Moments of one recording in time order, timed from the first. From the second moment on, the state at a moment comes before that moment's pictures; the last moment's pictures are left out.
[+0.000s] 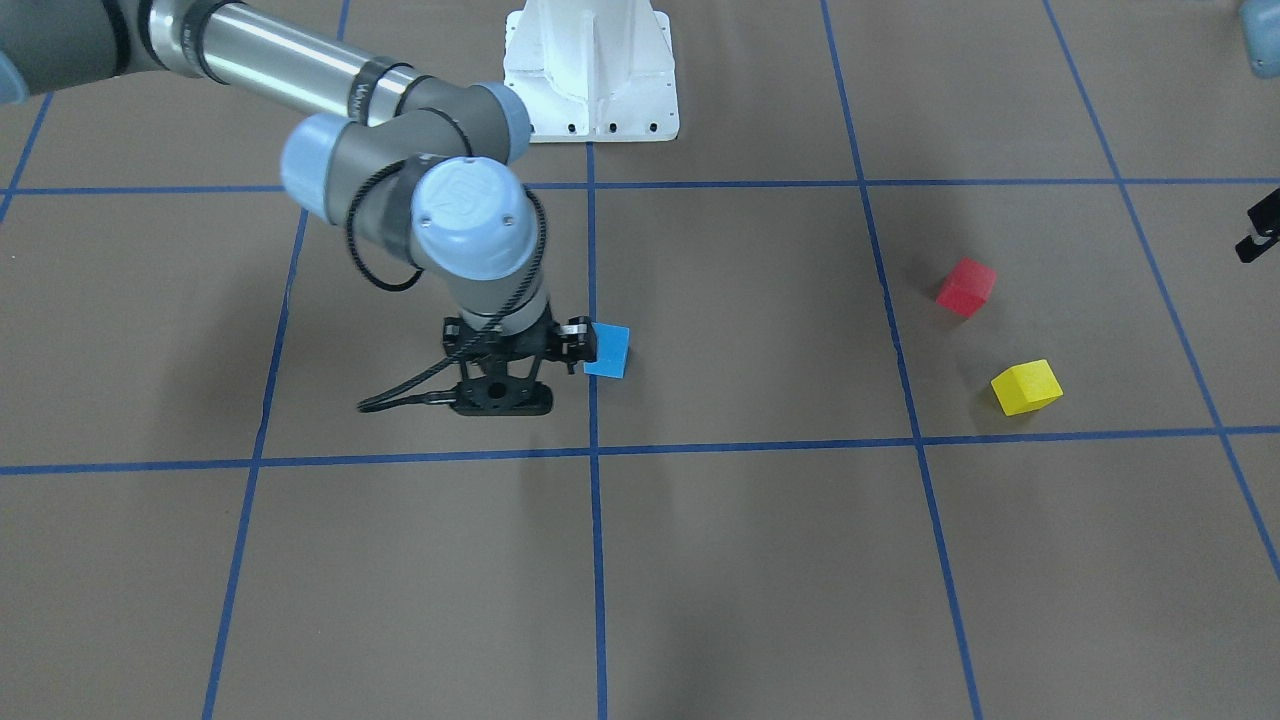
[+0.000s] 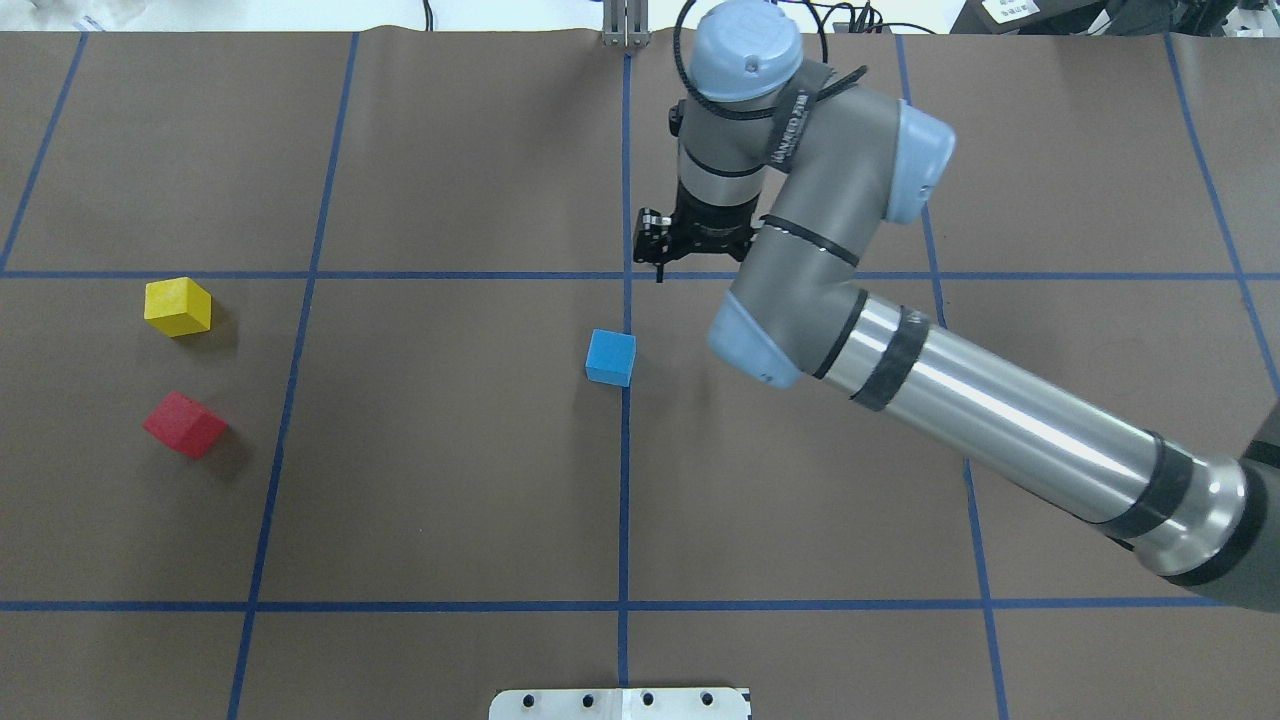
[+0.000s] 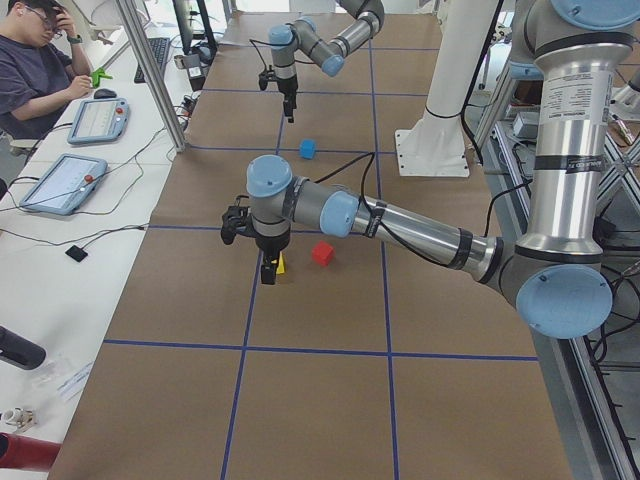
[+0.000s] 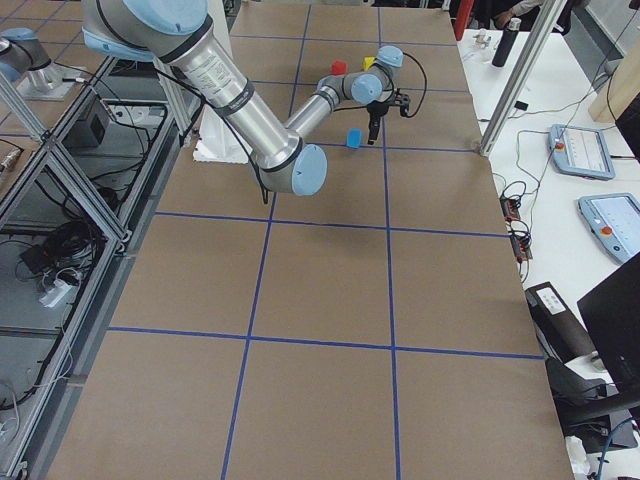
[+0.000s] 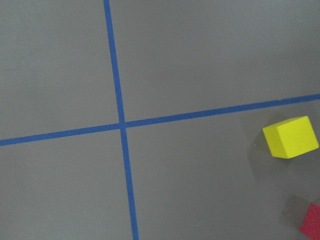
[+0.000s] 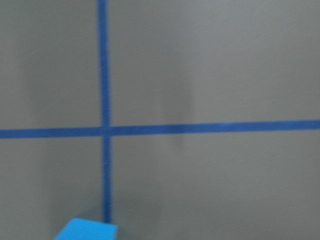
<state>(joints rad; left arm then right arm) -1.37 -1.58 -1.92 -1.55 -2.34 -0.34 0.75 -0.76 1.44 -1.64 2.12 0.98</state>
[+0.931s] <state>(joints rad) -0.90 -1.54 -2.05 -1.72 -2.07 -0.72 0.99 -1.11 1.61 -1.65 2.14 0.49</state>
